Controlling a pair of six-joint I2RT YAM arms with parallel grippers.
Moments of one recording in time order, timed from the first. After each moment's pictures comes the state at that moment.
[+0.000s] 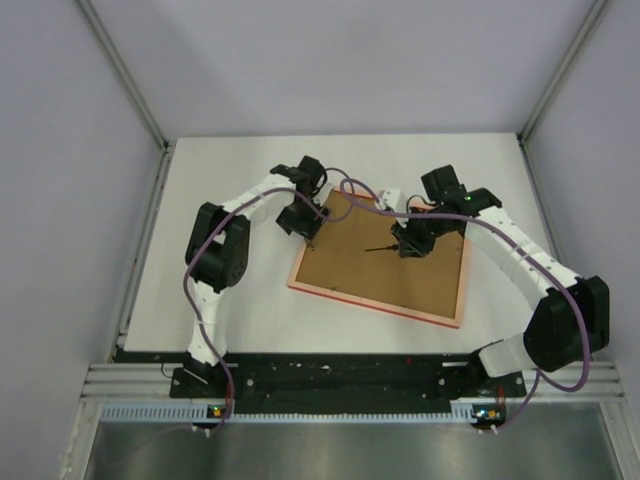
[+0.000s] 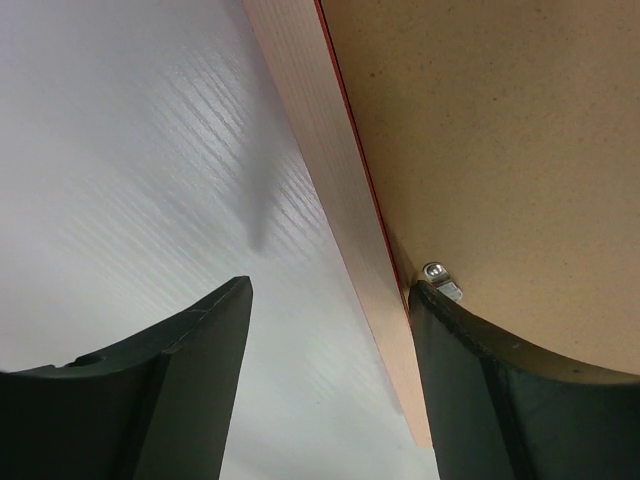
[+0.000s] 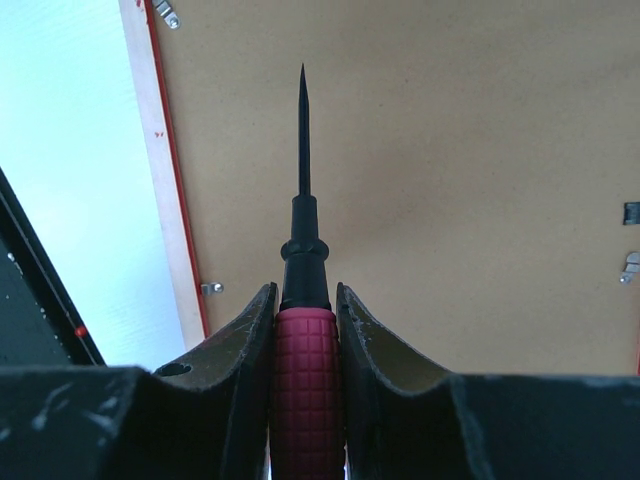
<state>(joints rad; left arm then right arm) -0.48 2.14 1.72 -0.92 -0.01 0.08 0.39 1.42 1.19 -0.88 -0.46 -0.71</state>
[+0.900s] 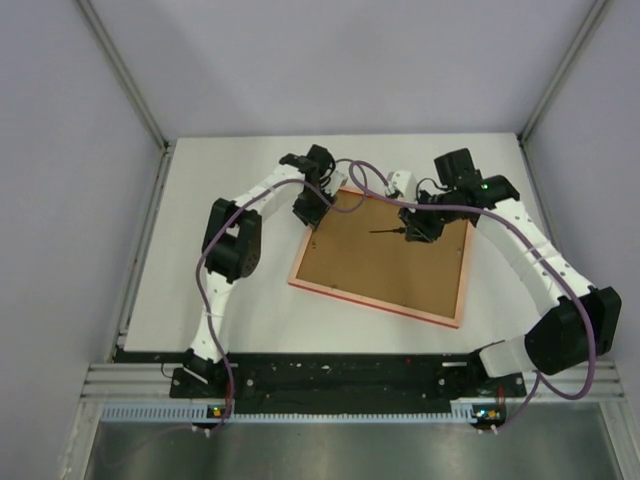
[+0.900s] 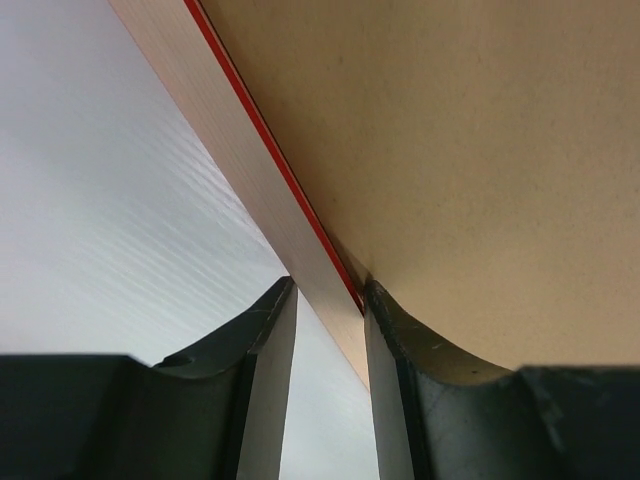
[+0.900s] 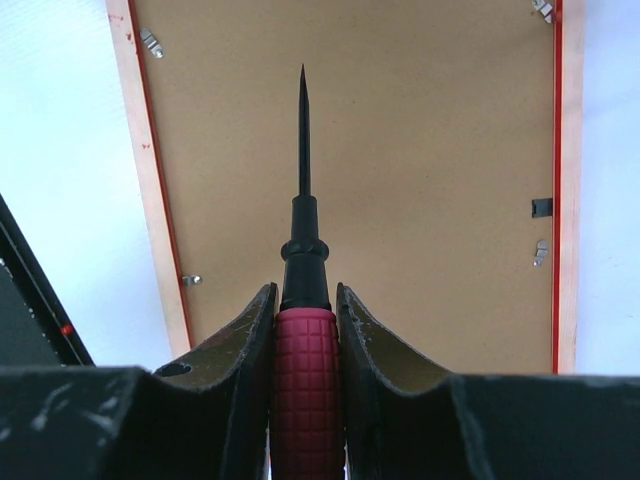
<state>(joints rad) -0.48 2.29 1.94 -0.97 0.07 0.17 0.34 1.40 1.34 -0.97 -0.45 -0.73</state>
